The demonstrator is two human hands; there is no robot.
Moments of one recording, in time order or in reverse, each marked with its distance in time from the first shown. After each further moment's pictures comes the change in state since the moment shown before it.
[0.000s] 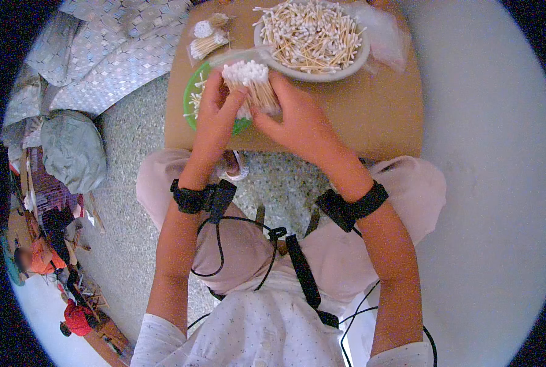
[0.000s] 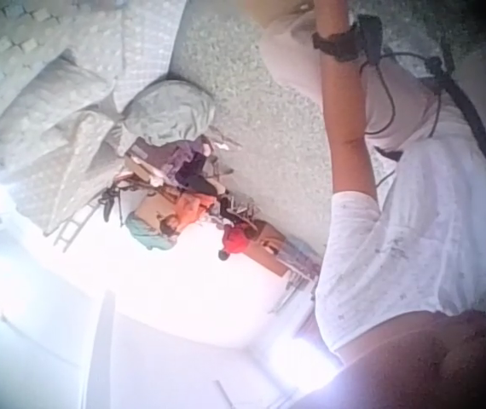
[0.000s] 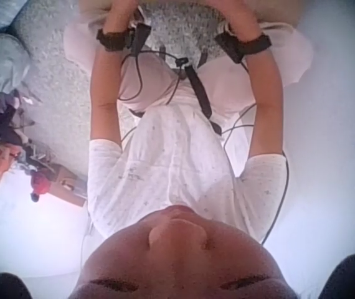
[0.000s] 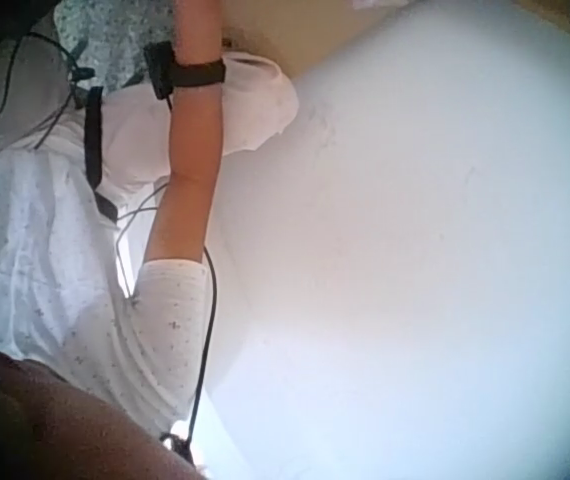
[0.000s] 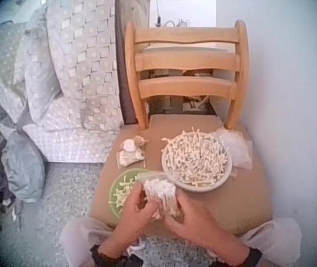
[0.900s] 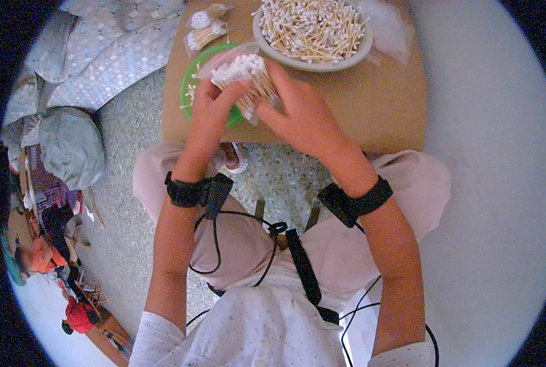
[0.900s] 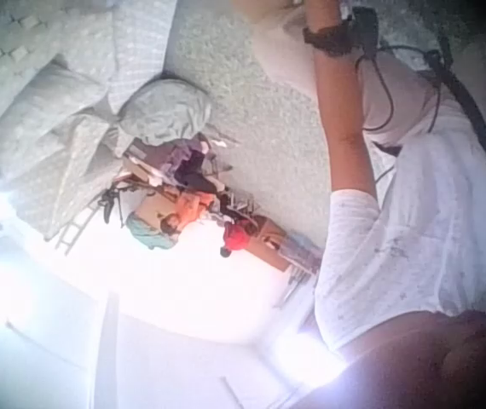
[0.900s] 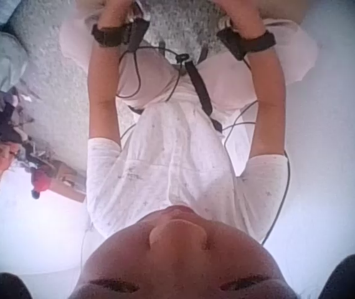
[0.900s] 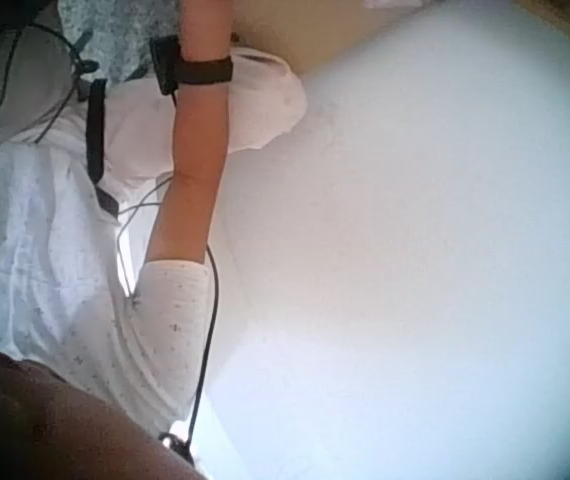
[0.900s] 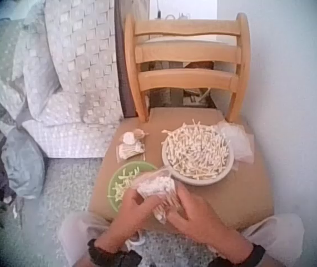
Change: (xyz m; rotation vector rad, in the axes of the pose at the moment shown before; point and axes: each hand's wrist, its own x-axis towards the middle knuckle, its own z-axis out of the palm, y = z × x) left_hand 0.000 0.005 -0.003 -0.110 -0.043 0.010; right_hand -0.004 0.001 -0.001 -0.031 0.013 -0.013
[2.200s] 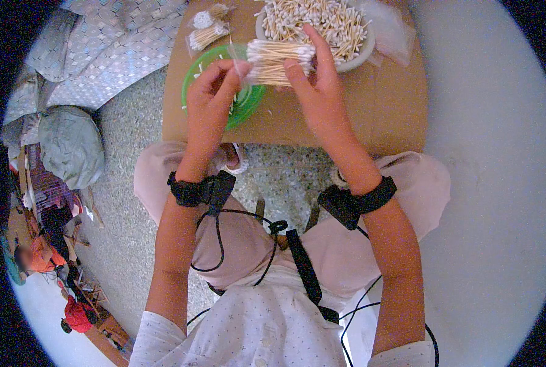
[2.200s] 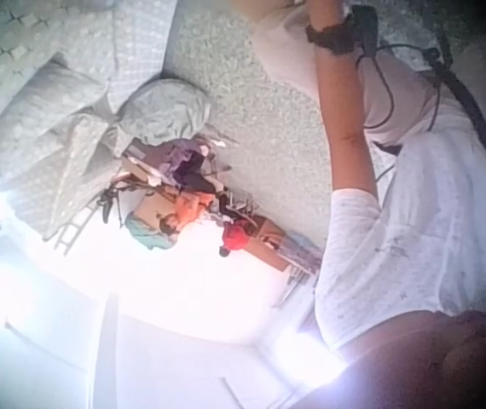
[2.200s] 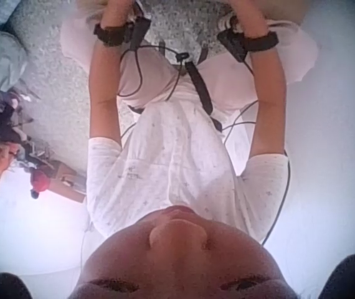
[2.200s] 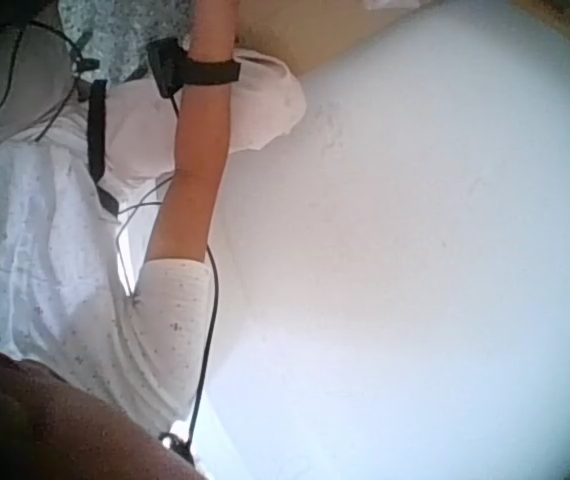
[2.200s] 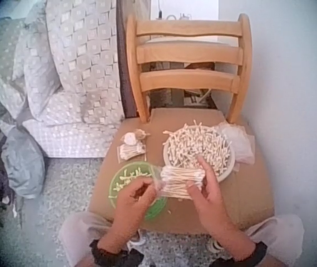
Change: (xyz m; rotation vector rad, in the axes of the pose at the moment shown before) left_hand 0.003 -0.006 -0.002 0.171 0.109 0.061; right_hand 0.013 0.011 -0.006 0.493 0.294 0.096
